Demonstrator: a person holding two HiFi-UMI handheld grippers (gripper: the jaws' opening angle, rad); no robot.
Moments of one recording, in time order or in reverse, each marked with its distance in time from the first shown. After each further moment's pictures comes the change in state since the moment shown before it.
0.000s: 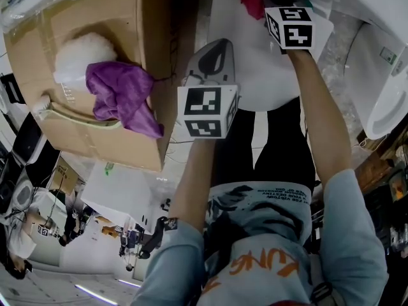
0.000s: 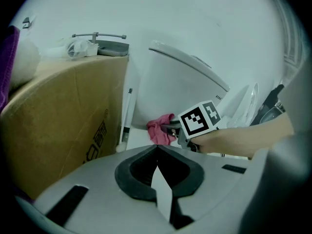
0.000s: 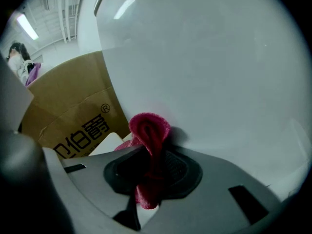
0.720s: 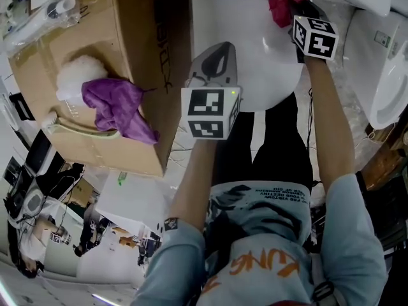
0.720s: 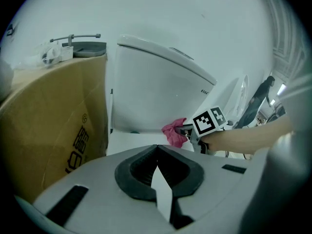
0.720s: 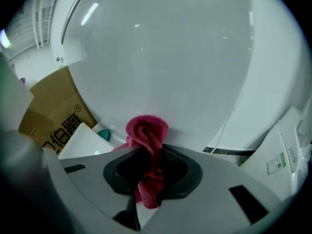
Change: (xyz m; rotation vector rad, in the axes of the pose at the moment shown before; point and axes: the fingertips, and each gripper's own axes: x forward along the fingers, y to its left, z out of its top) left arm 0.017 -0.057 0.006 0.099 0.031 -0.077; right arm -0.074 -0.119 -0.064 0.198 0.025 -0.205
